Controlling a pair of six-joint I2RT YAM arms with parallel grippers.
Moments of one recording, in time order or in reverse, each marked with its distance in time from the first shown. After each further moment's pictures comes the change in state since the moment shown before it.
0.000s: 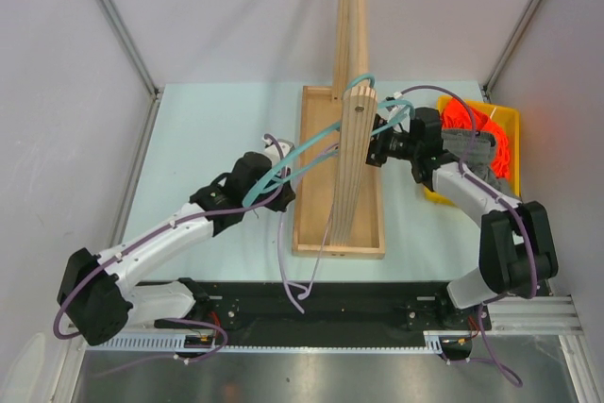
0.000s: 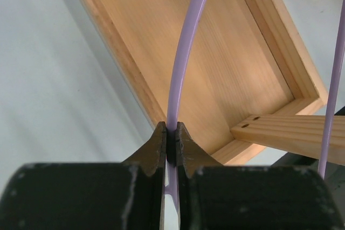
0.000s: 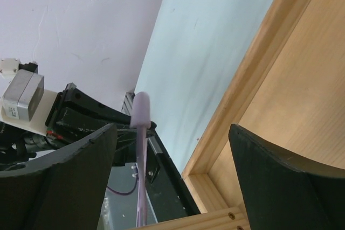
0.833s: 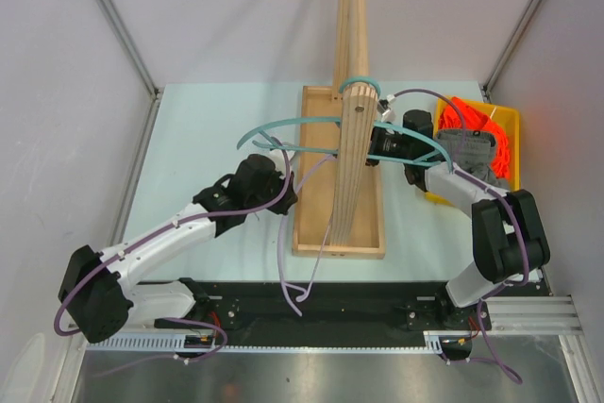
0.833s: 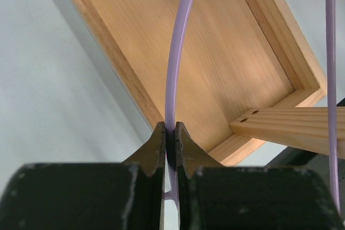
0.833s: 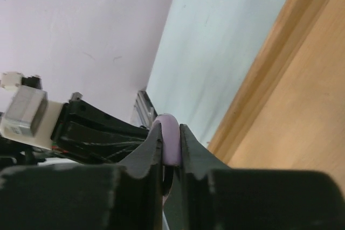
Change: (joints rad) left arm -0.027 0.011 -0.001 0.004 0.016 0.024; right arm 0.028 0.085 -0.010 0.123 -0.017 0.078
